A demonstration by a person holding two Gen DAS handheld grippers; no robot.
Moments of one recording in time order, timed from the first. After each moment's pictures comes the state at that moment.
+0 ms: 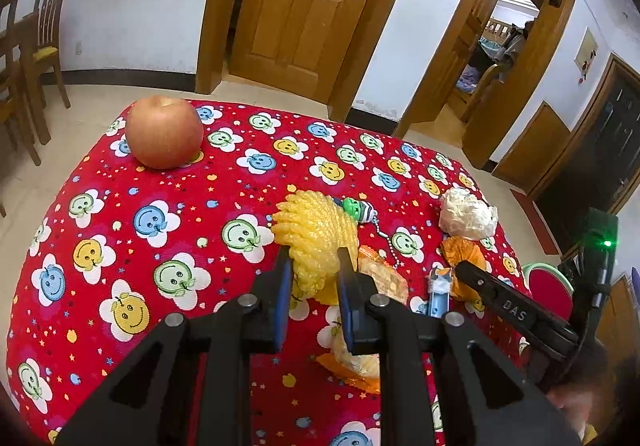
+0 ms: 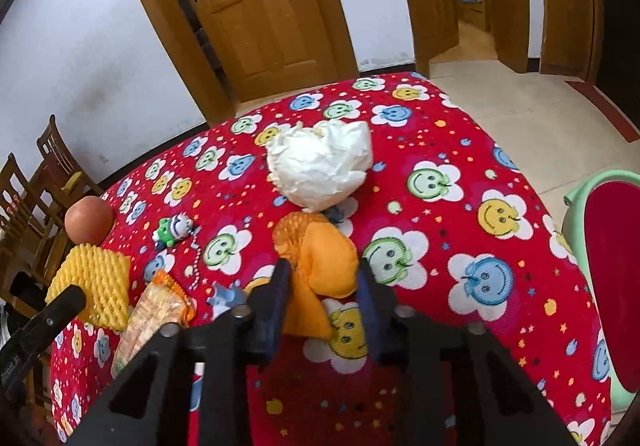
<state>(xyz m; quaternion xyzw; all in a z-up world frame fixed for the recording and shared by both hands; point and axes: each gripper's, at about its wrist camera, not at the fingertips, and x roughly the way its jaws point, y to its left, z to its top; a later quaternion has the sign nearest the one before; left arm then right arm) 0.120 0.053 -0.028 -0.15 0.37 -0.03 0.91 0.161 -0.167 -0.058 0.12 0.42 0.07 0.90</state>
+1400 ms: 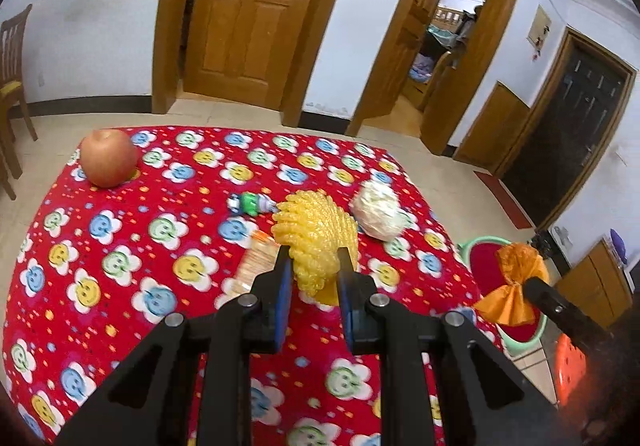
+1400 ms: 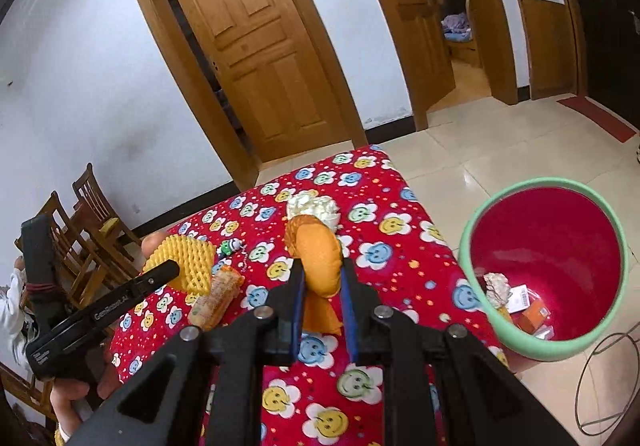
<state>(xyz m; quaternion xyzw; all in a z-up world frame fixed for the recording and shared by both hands) 0.075 -0.009 0.011 -0.12 0.36 -0.11 0.92 0.035 -0.249 0.018 0.16 0.32 0.08 0.93</state>
